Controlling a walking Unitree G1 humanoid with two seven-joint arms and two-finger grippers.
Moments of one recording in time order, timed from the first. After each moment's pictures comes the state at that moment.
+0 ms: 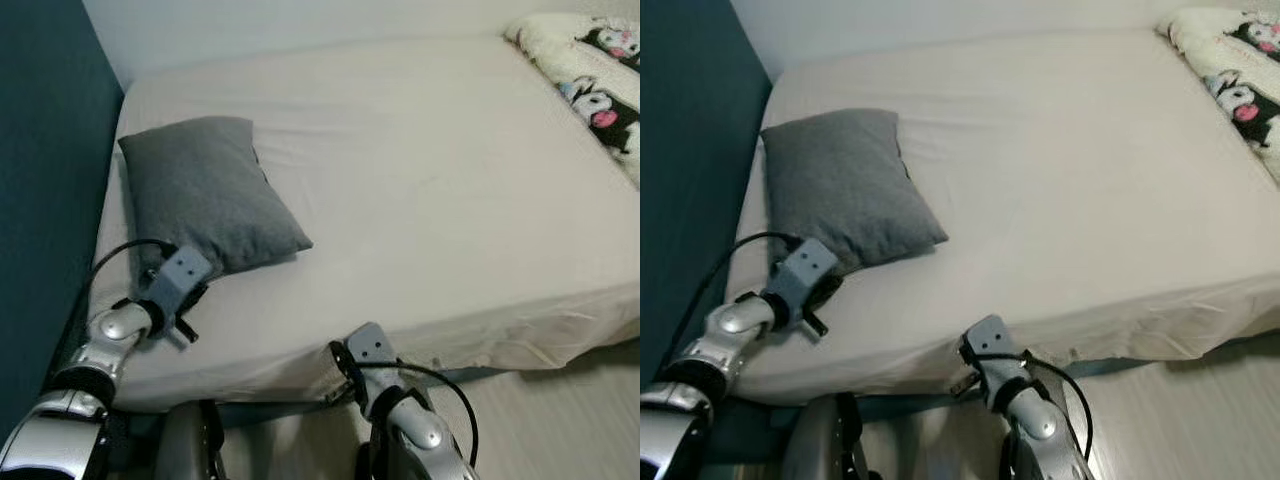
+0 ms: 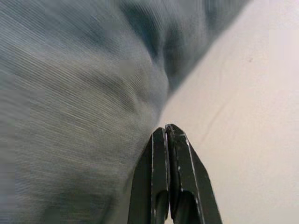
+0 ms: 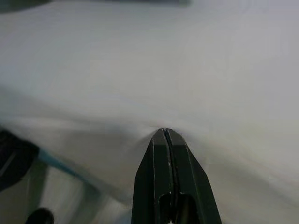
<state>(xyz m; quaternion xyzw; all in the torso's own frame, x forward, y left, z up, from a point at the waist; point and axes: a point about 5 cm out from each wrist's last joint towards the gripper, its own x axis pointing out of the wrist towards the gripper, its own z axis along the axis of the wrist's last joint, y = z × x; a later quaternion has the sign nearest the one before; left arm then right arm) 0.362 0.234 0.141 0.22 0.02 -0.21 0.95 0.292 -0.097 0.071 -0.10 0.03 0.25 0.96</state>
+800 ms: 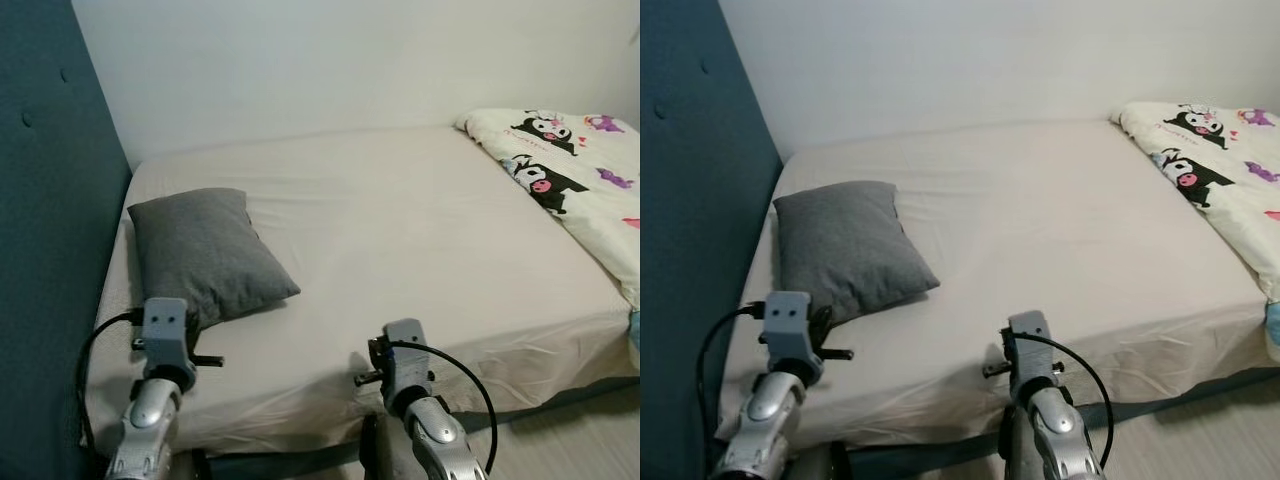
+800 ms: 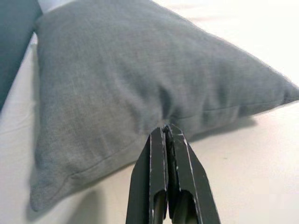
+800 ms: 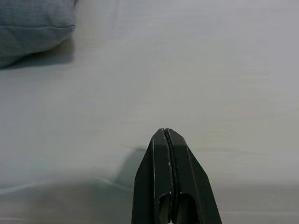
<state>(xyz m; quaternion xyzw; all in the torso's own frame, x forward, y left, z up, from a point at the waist) 0.305 0.186 0.083 0.00 -0.02 0.03 1.00 0.298 -0.142 0.044 -0.02 0.09 0.11 0.99</state>
